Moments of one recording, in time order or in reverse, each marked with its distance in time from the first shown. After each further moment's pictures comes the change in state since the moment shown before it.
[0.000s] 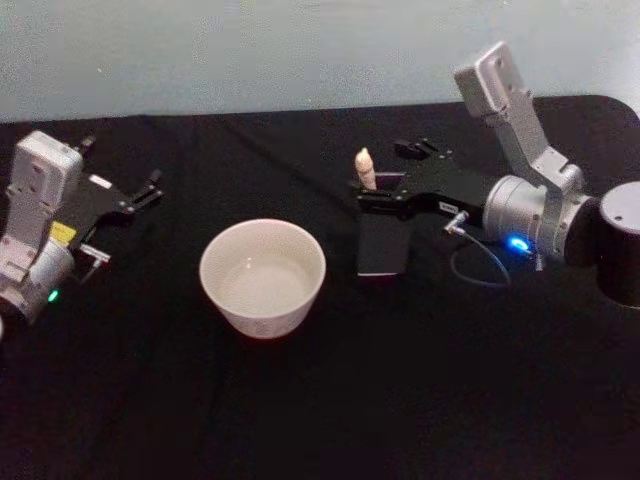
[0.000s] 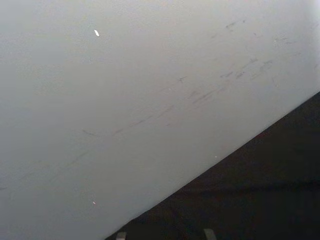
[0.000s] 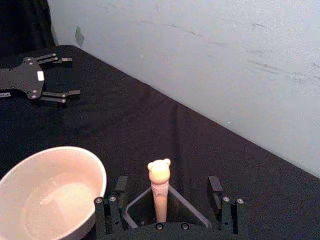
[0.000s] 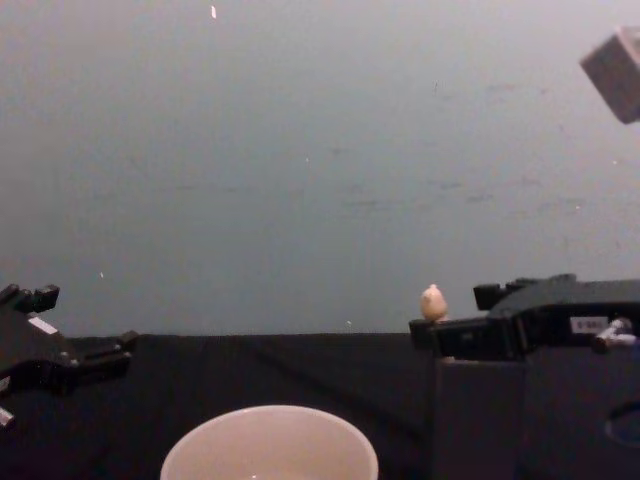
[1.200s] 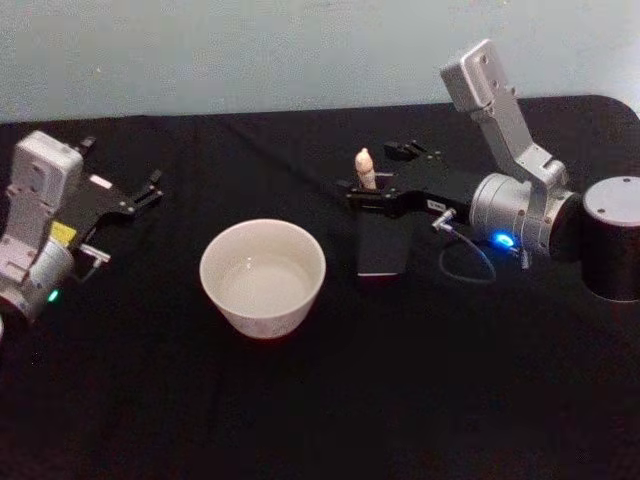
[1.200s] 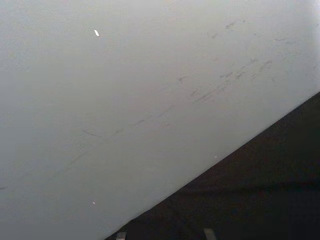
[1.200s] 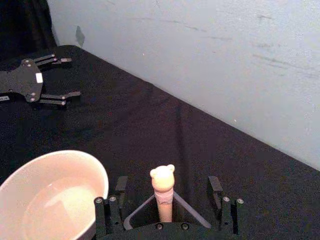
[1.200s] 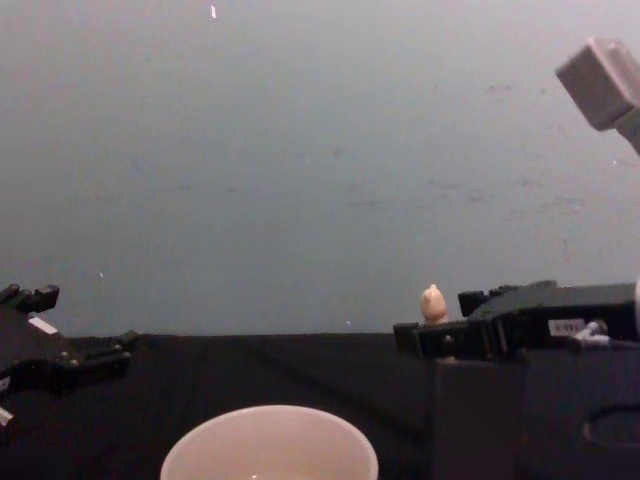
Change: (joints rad) left arm 0.000 0.000 0.000 0.000 0.000 0.000 0.000; right arm 0.017 -0.059 0.016 0.045 -0.029 0.027 0.027
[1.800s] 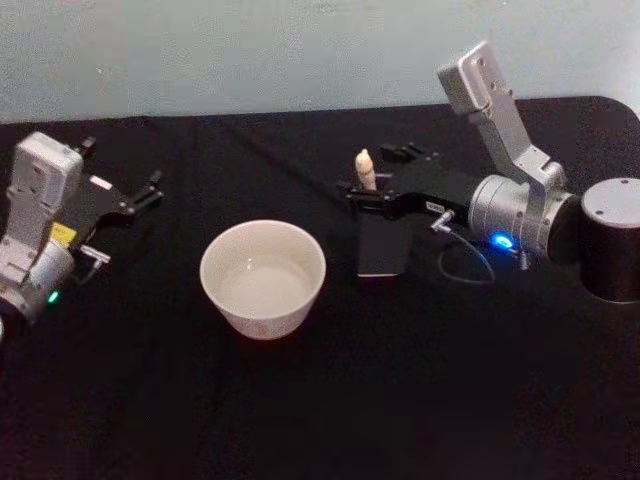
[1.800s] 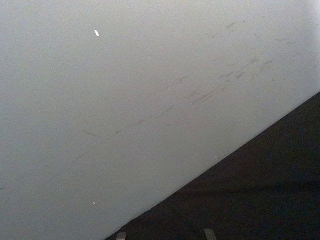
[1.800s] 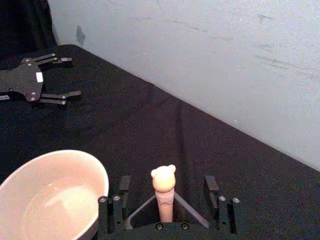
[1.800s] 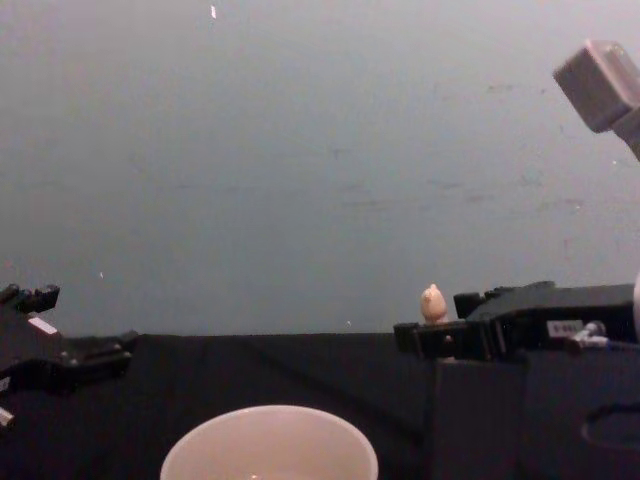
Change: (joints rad) left arm 0.000 0.000 0.000 0.000 0.000 0.000 0.000; right arm 0.001 -0.003 -0.003 0.004 -0.006 -0.003 0.002
